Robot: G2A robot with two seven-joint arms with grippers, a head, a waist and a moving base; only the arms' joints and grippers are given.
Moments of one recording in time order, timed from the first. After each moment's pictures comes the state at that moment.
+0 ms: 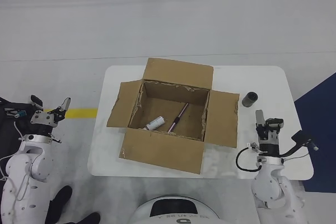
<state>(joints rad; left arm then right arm) 1.68 -1.19 -1.91 -1.62 1.19 -0.34 0.17 -1.97 -1.34 1.65 -1.94 -0.67 -0.16 -0.36</state>
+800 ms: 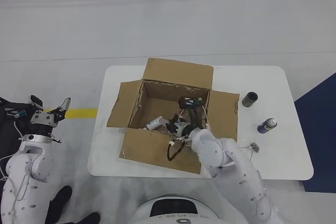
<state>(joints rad) 1.68 -1.19 -1.91 -1.62 1.19 -0.34 0.17 -1.40 -1.35 1.00 -1.90 -0.86 0.43 0.72</state>
